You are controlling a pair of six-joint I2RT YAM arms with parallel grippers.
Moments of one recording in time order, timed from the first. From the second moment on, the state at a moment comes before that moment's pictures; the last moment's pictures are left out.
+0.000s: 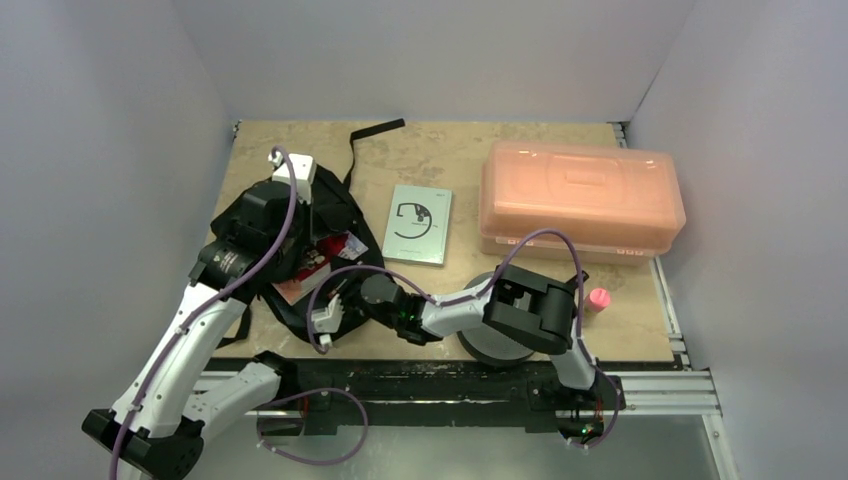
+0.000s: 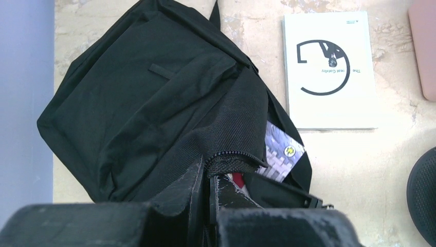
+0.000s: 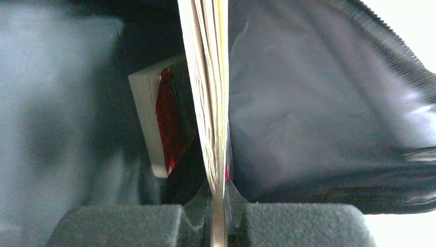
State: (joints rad) left arm -0.42 0.93 1.13 -0.77 -0.29 -0.12; right arm 1.27 2.03 1.09 0.82 0.27 -1.35
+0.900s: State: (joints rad) left arm -0.42 0.93 1.12 -0.75 -0.27 -0.12; right arm 1.15 2.29 1.38 0.65 0.30 -1.24
